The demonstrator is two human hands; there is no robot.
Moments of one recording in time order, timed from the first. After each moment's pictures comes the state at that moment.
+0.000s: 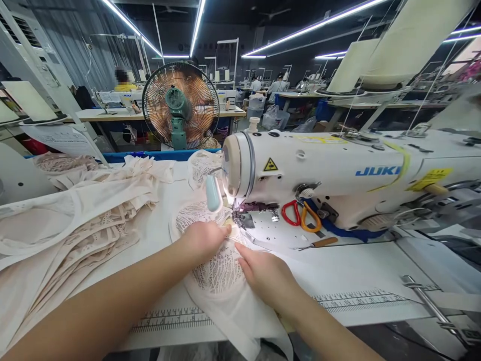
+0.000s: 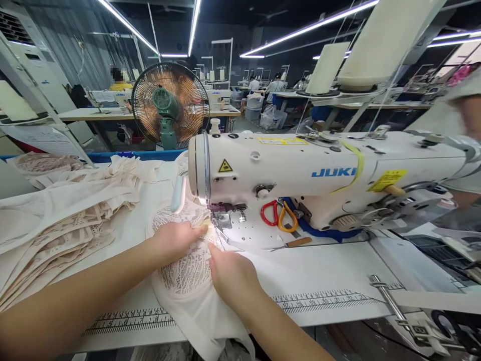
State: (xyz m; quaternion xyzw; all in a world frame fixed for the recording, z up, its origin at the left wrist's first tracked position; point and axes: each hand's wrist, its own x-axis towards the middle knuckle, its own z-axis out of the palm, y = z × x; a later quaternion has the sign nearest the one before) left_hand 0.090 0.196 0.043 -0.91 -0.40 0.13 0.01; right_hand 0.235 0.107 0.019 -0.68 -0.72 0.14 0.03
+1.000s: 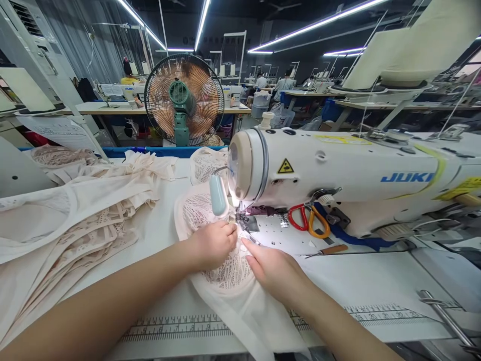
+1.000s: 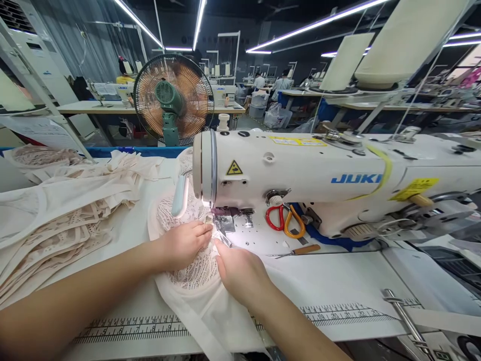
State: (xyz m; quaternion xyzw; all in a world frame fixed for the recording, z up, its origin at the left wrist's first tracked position) left_hand 0.083 0.213 -0.001 -0.98 -0.16 -0.10 0.08; right_hand 0.251 0.124 0.024 -0.67 -0.73 0.15 0.02
